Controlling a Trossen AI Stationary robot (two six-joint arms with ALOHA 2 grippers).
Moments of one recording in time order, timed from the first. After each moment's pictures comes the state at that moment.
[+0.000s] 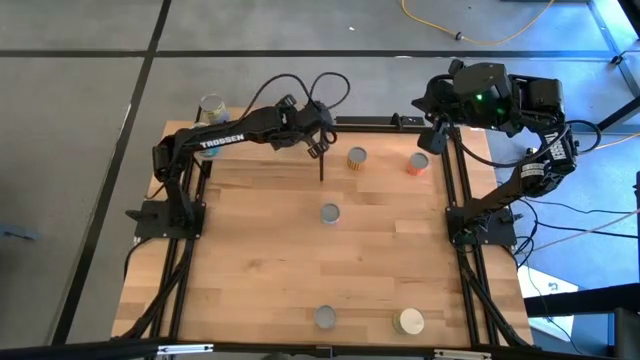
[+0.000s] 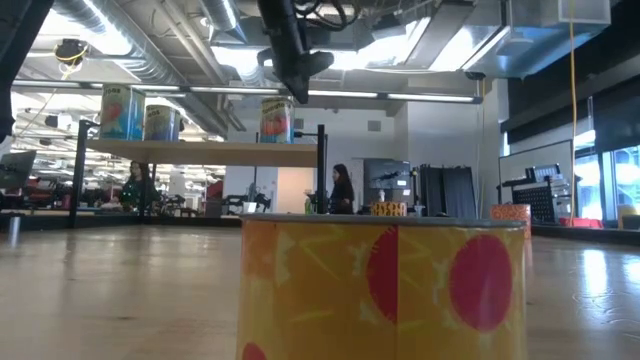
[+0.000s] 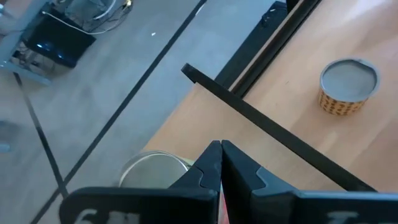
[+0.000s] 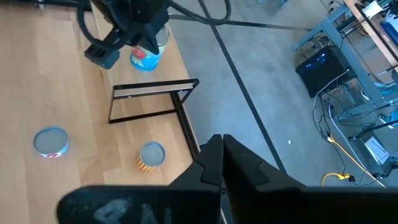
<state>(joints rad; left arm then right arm) 0.33 1.81 1.79 -0.88 -0.60 -0.09 -0.20 1.51 2.36 -1.54 0.44 -0.22</state>
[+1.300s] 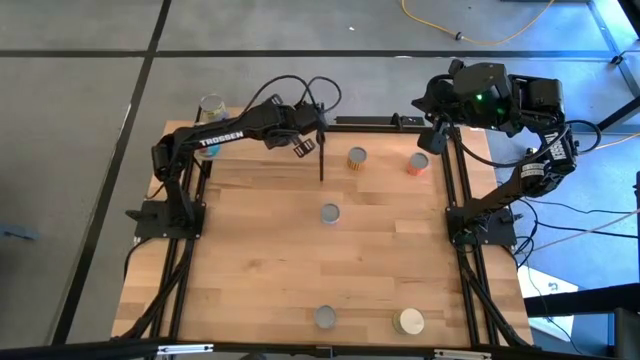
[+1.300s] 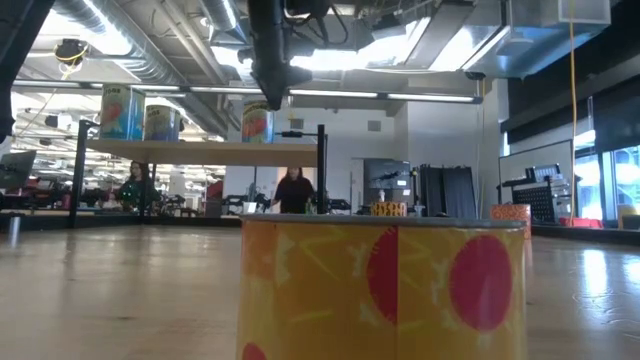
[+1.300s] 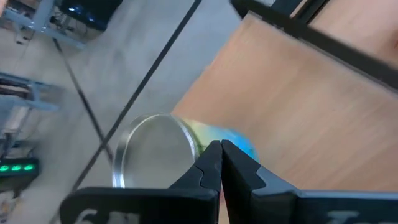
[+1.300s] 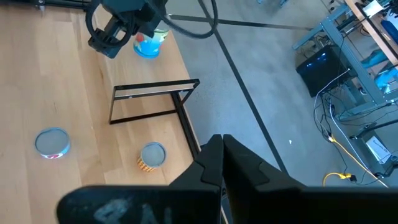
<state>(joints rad) 0.36 1.81 1.79 -1.10 -0.70 -0.17 -0.20 1.51 2.36 -1.54 0.44 -0.21</state>
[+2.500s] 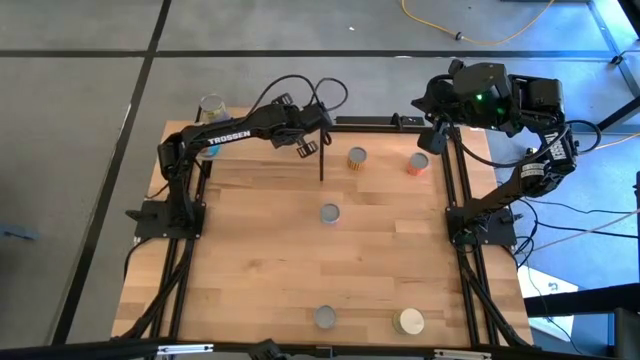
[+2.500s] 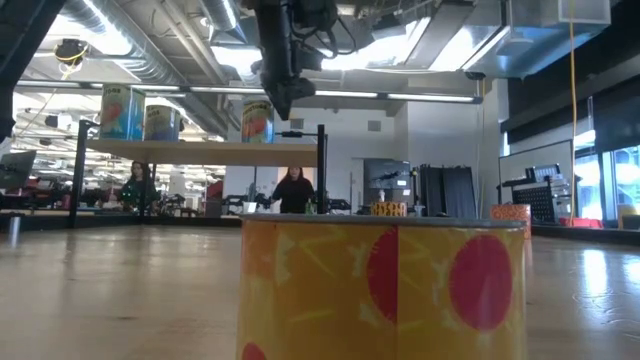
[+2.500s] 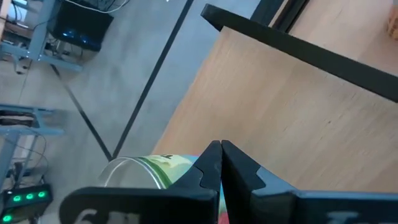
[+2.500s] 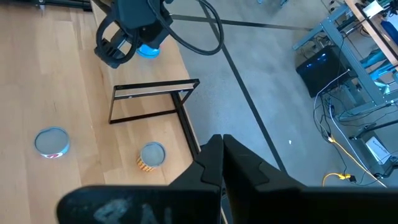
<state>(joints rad) 0.38 1.86 1.79 -1.02 -0.68 0.00 -0.20 1.51 2.36 -1.54 0.44 -0.22</state>
